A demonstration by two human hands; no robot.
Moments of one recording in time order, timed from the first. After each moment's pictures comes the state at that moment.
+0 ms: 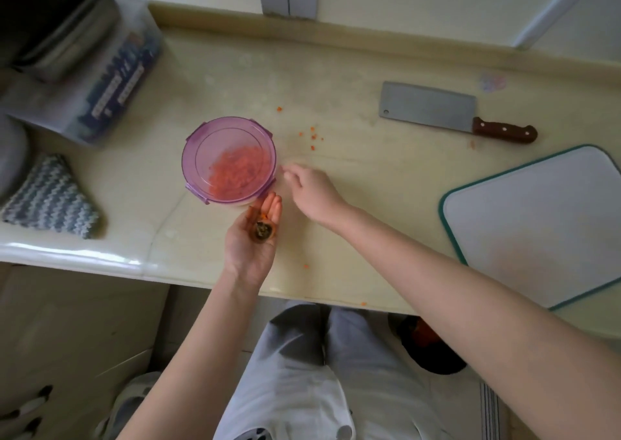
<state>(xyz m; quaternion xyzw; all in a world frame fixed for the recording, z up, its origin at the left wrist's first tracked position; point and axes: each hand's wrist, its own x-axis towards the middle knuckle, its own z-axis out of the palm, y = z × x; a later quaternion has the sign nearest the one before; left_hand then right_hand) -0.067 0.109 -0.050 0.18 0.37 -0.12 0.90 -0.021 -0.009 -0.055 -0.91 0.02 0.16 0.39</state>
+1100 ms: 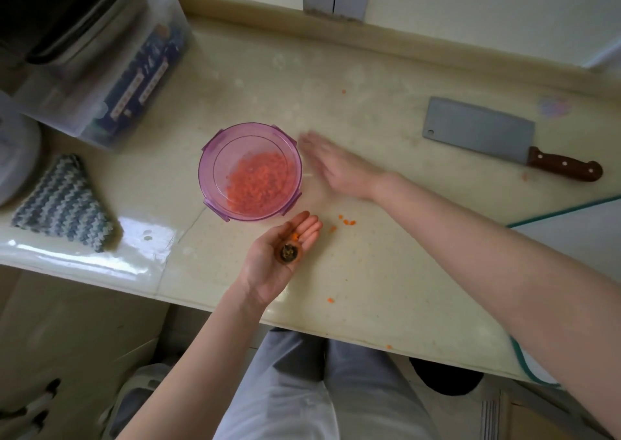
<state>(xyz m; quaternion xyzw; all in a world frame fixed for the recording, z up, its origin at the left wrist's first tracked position) -0.038 0.123 -0.071 0.22 0.38 -0.28 0.86 0.077 -0.040 -0.108 -0.92 -0.23 0.18 0.27</state>
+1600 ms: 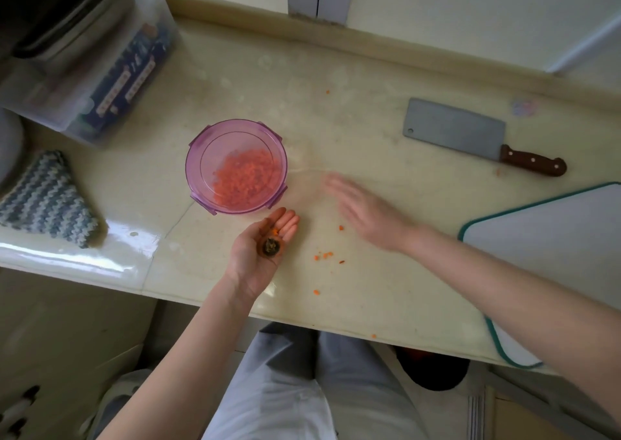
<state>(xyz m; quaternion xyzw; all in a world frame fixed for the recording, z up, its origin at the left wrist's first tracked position) -0.044 0.126 -0.076 0.24 0.39 -0.23 0.86 -0.020 -0.086 -0.076 -0.91 -0.22 0.18 0.31</state>
